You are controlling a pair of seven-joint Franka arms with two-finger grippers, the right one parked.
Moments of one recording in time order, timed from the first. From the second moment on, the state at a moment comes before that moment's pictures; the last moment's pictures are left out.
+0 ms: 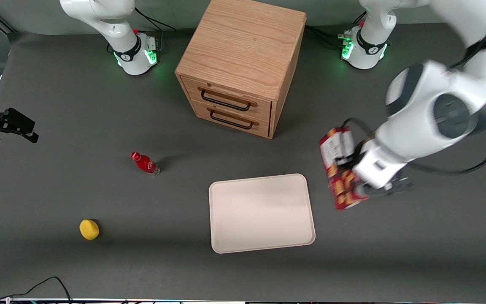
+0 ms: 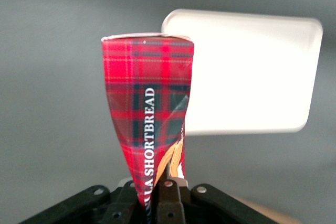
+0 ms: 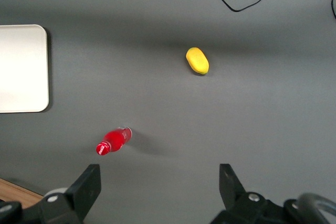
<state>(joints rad) -0.02 0.48 -0.43 -1.43 0.03 1.94 -0.56</state>
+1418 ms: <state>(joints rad) 0.02 0.44 -0.39 -1.38 0.14 1.75 -0.47</state>
